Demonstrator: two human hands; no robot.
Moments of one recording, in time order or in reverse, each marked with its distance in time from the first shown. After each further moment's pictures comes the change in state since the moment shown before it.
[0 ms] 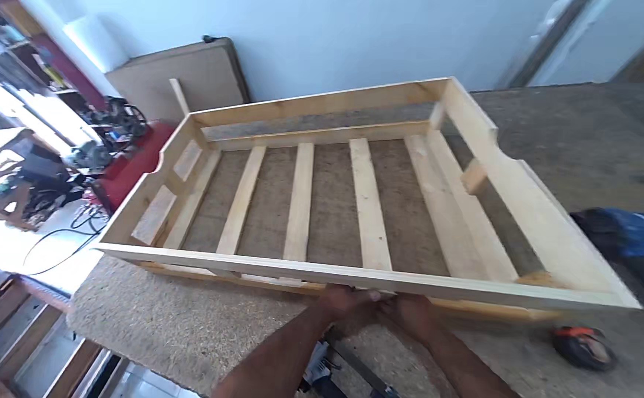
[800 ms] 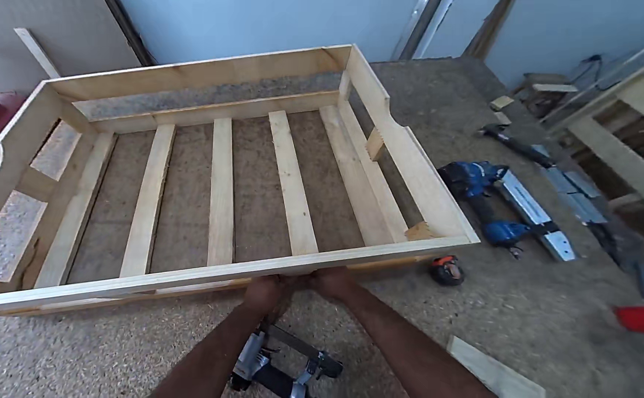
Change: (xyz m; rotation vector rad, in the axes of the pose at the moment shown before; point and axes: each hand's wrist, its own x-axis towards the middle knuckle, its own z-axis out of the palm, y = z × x) left_hand 0.016 0.007 0.001 0.492 -0.089 -0.232; right_hand 0.031 0.012 0.011 0.070 -0.137 0.041
